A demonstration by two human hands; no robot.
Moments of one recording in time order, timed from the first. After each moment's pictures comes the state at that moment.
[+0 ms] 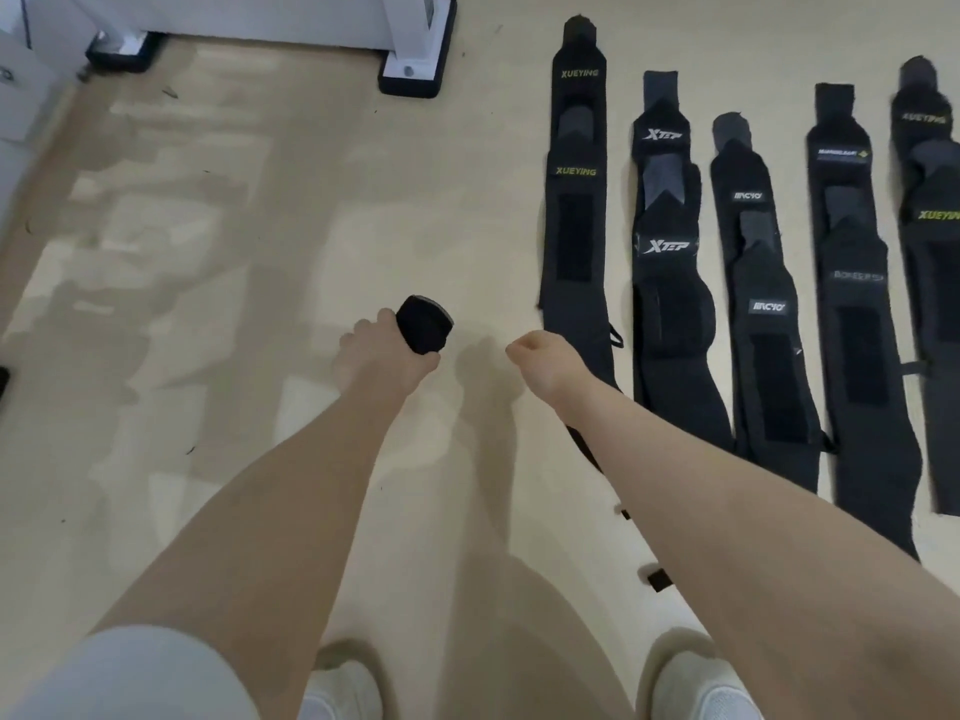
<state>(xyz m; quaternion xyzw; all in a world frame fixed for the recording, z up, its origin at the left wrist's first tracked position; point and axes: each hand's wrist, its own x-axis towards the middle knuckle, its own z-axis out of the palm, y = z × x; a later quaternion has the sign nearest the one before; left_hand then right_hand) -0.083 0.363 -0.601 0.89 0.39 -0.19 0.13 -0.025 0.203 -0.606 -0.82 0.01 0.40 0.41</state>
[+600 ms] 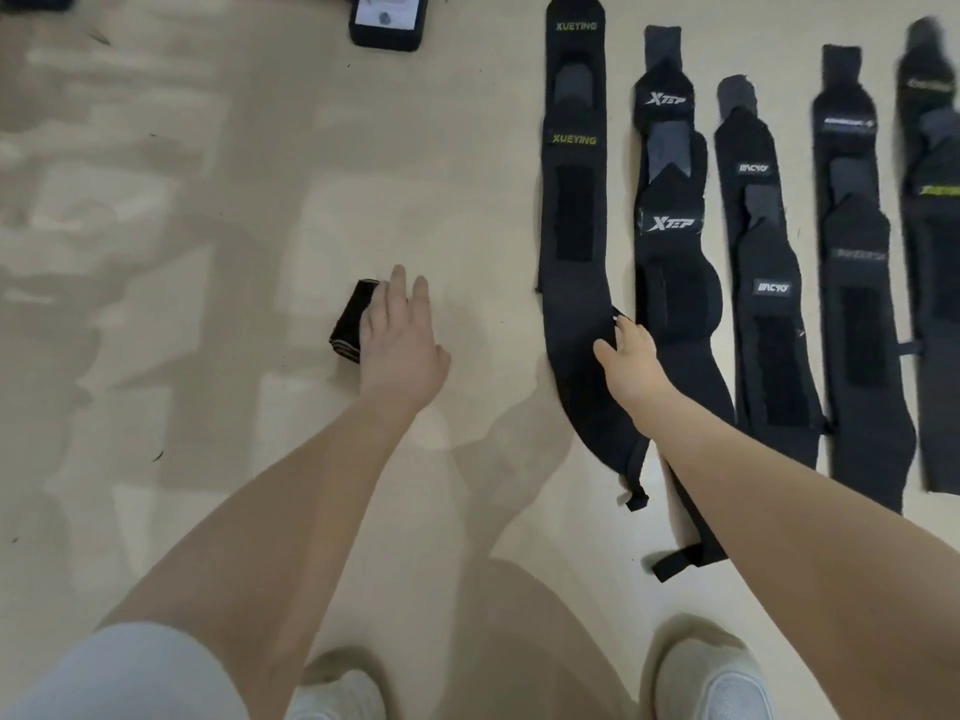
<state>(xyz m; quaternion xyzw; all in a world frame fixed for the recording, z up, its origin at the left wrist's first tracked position) -0.081 0.358 -0.644 0.96 0.20 -0.14 0.11 -0.008 0.138 -0.650 -0.86 0.12 0.32 0.37</state>
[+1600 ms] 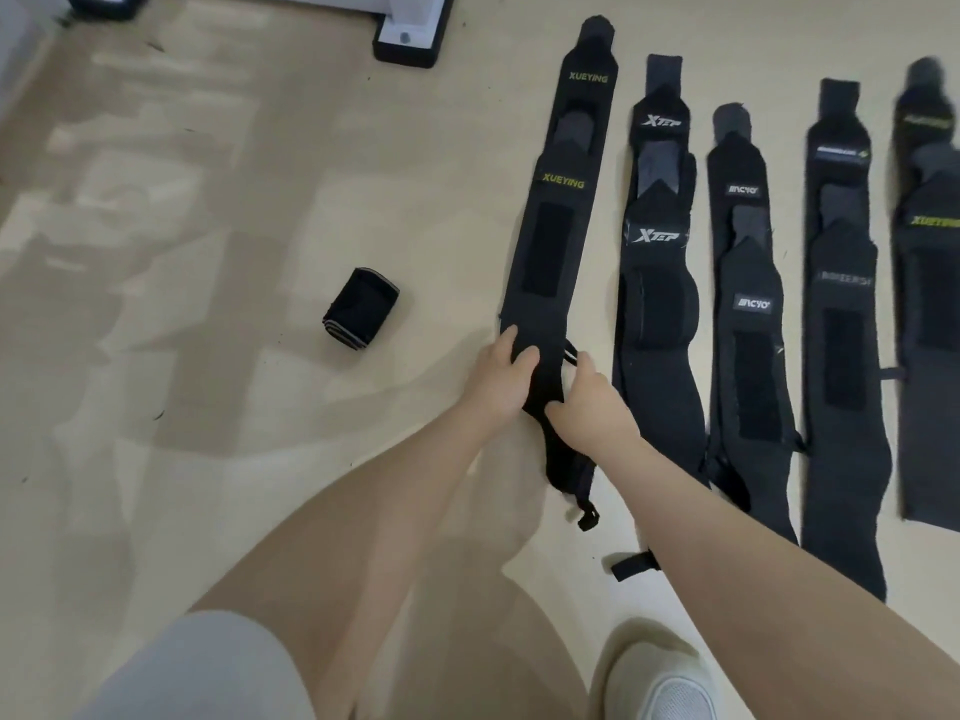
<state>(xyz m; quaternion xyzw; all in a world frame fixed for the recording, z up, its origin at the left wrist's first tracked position) -0.074 0.239 -0.630 0.72 0.33 -0.19 0.59 -0.049 0.129 -0.630 -0.91 -0.03 0.36 0.20</state>
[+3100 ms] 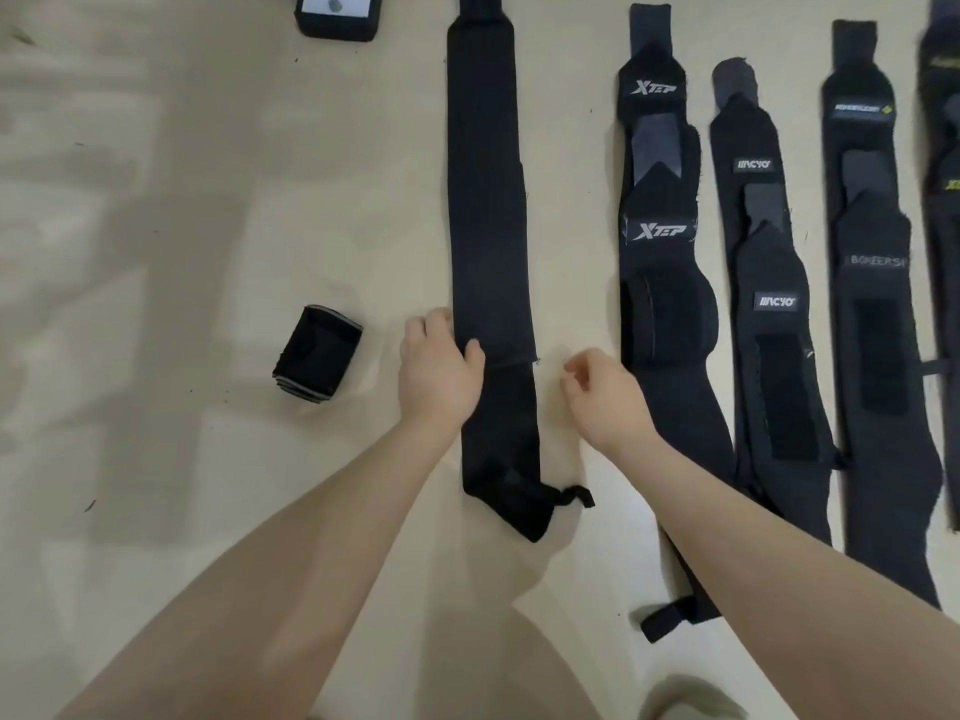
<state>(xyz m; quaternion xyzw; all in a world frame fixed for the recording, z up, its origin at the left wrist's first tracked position) -0.032 0.293 -0.674 0.89 0.32 -0.07 0.33 0.002 0.133 -0.669 -0.91 -0.01 0.31 0.29</state>
